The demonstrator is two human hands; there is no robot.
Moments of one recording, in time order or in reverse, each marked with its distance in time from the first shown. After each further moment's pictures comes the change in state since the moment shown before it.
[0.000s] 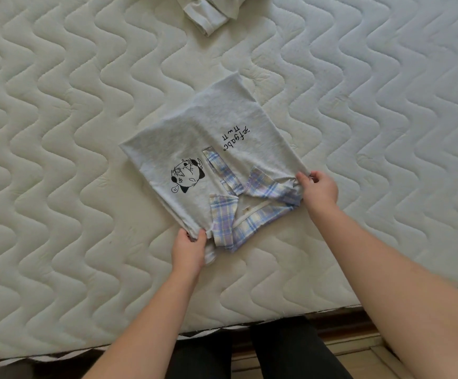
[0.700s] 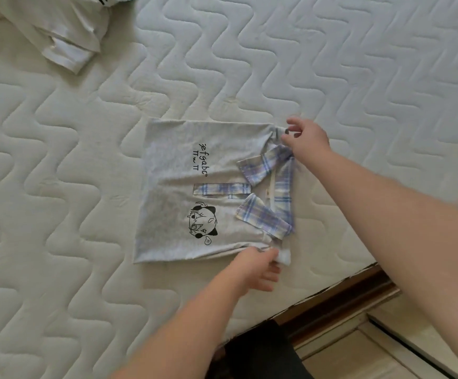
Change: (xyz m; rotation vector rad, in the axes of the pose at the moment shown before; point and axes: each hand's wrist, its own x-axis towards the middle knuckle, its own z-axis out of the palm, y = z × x) left_hand -0.131 0.086 0.215 0.317 -0.936 -0.278; right_hand 0.117 0.009 -0.172 -0.071 0.009 -0.145
